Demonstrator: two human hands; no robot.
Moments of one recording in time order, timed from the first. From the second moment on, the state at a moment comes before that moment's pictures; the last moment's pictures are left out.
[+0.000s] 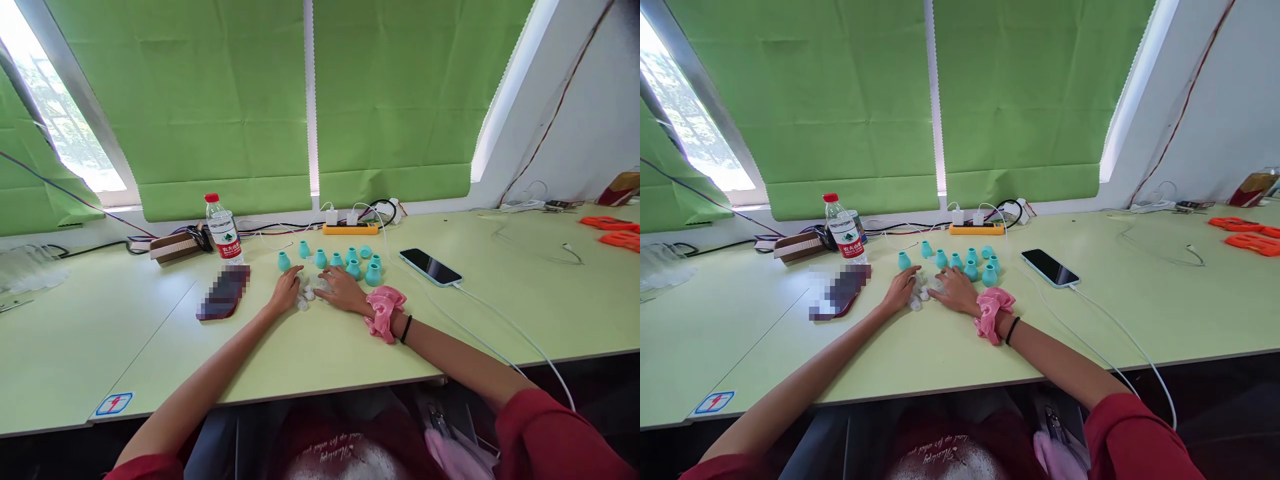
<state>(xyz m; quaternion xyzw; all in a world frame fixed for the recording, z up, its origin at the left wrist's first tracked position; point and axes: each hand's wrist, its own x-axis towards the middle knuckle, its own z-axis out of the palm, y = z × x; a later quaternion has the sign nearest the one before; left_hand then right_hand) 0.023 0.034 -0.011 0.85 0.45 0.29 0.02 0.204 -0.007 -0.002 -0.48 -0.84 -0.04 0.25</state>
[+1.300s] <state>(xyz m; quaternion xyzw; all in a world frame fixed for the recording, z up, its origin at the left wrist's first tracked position) 0.029 0.010 0.003 0.90 0.38 0.19 -0.01 0.205 -0.004 -0.006 -0.47 -0.83 -0.01 0.32</state>
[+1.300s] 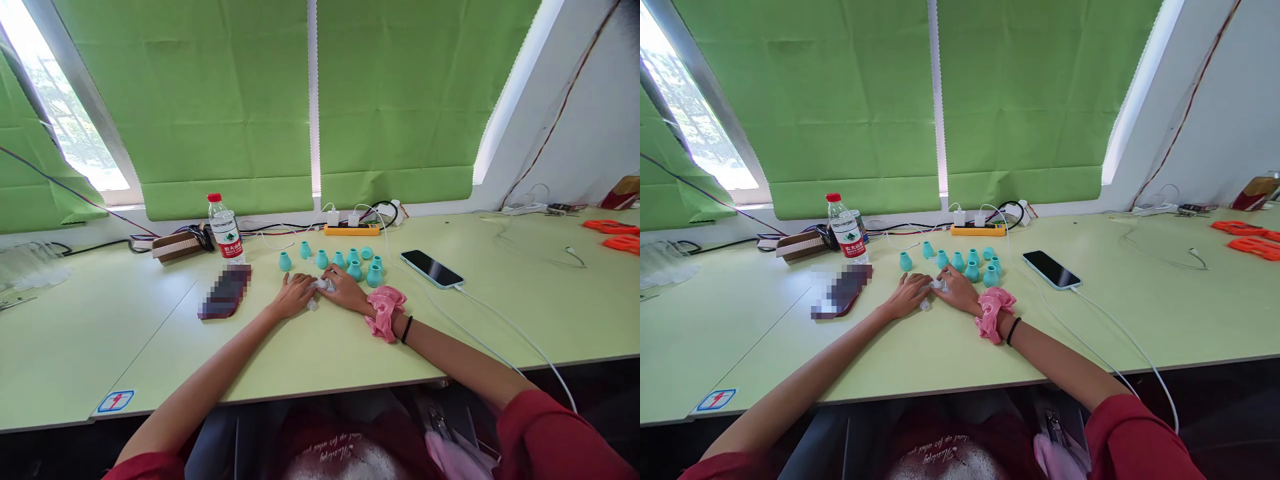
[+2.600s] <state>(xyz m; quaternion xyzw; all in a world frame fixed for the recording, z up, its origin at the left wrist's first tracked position) 0.030 0.015 -0.004 0.88 0.39 0.26 -0.06 0.205 0.000 -0.008 -0.45 -0.81 -0.03 0.37</state>
